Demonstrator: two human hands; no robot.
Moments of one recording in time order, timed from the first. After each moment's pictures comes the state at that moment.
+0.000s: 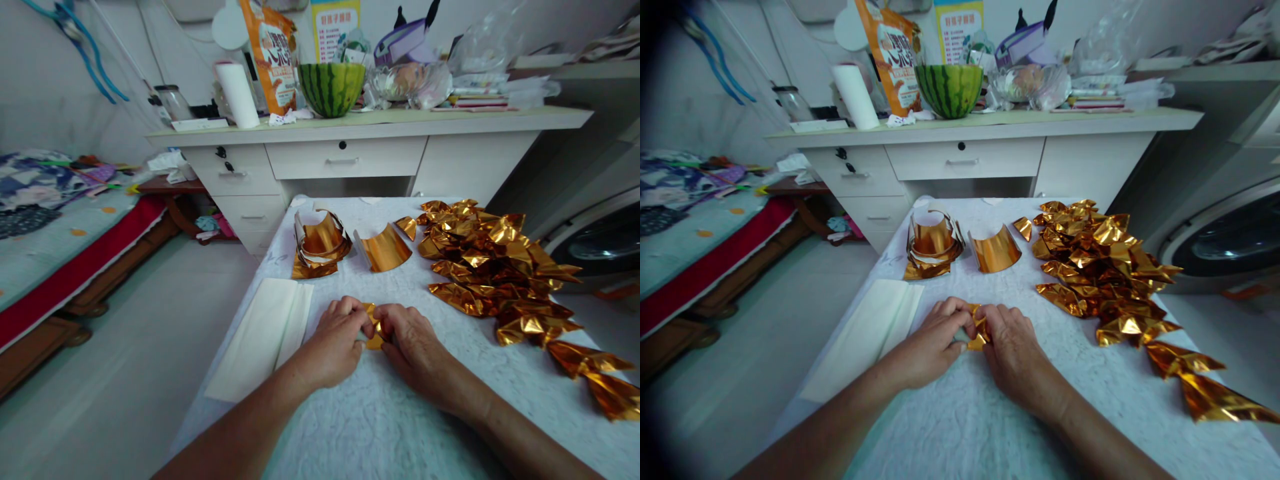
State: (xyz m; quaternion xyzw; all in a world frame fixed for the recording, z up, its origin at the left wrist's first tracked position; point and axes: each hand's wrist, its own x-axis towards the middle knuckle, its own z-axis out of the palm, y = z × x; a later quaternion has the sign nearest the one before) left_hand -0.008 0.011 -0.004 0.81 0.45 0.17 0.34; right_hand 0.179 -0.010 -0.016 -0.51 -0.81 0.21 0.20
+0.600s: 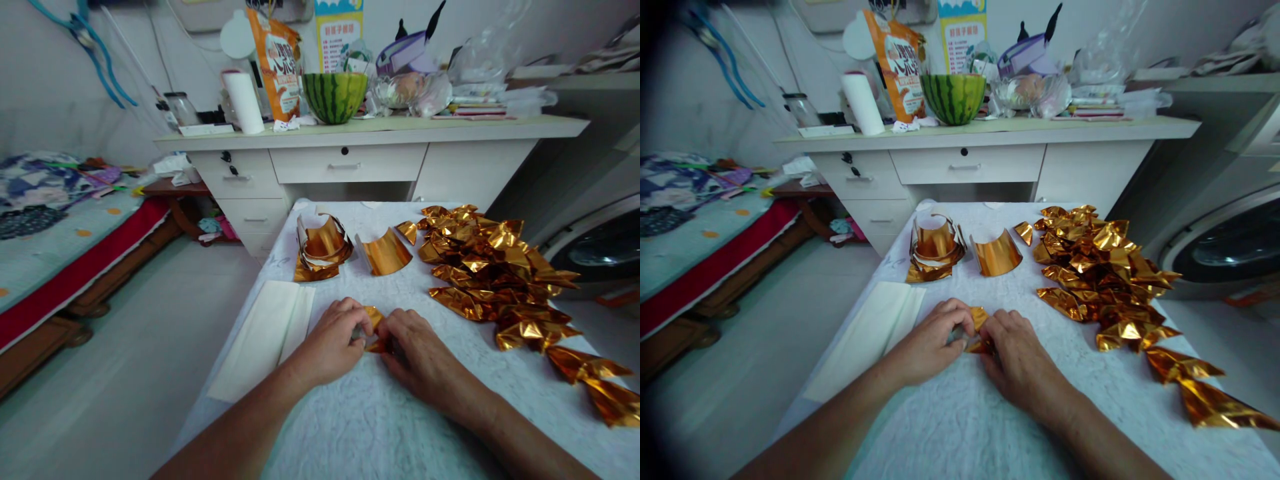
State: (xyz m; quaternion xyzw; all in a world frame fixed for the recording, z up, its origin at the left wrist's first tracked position) left_hand -0.009 0.016 -0.001 0.79 0.43 0.24 0.35; right_hand 0.184 -0.011 -0.005 -0.48 -0.83 0.22 0.19
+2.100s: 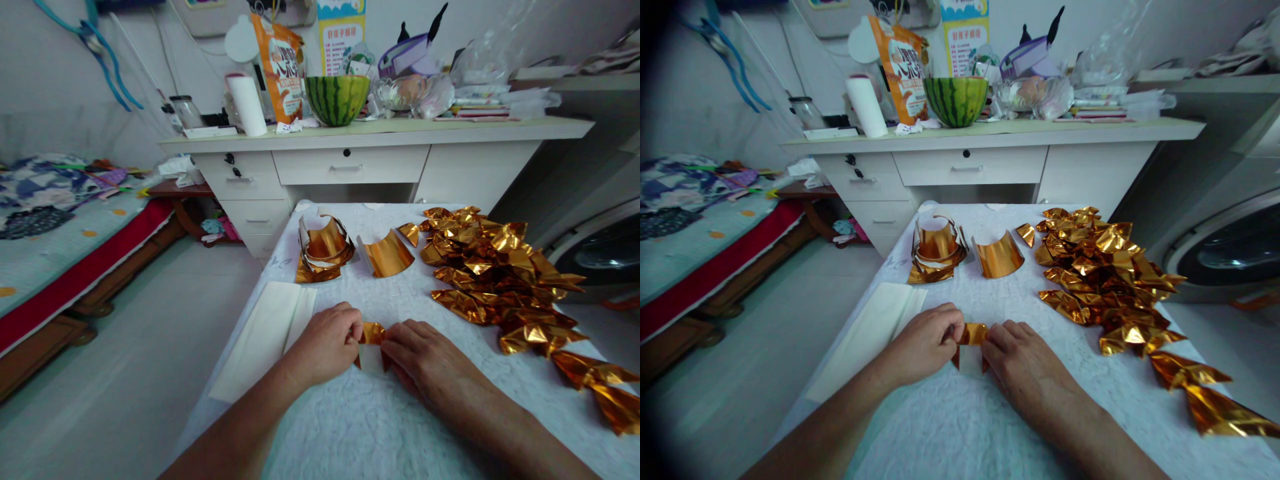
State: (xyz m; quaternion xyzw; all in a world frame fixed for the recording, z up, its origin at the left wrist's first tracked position) left_hand -0.018 0.020 0.009 0.81 0.47 0.17 0.31; right_hand 0.187 -0.013 0.008 -0.43 -0.89 0.12 0.07
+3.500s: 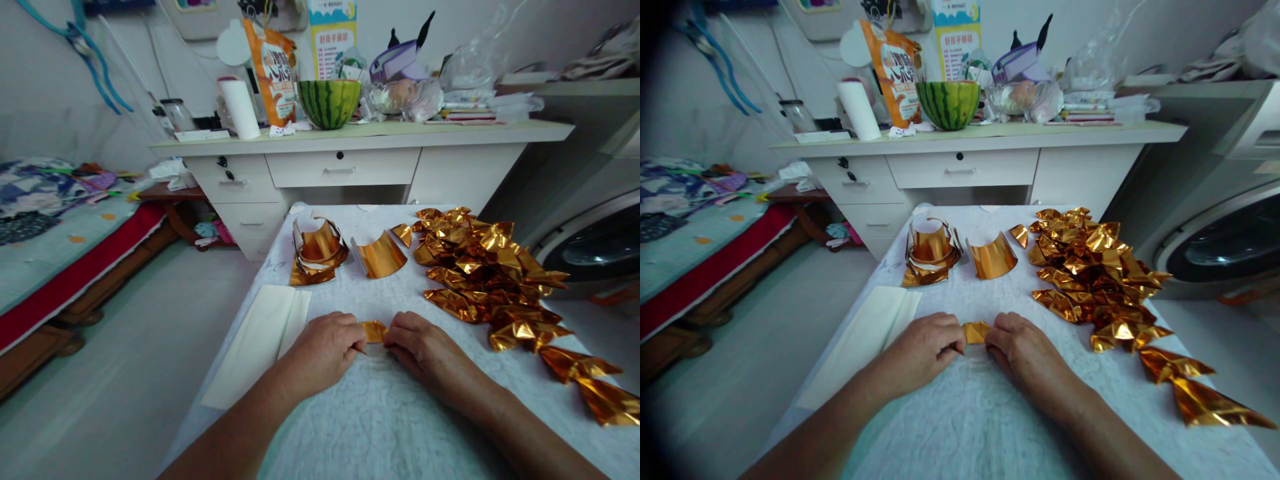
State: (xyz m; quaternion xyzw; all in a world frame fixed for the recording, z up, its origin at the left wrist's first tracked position) left_hand -0.017 0.017 0.010 0.89 0.38 0.11 0.23; right_hand 0.201 -0.004 0.005 -0.46 -0.85 0.21 0.13
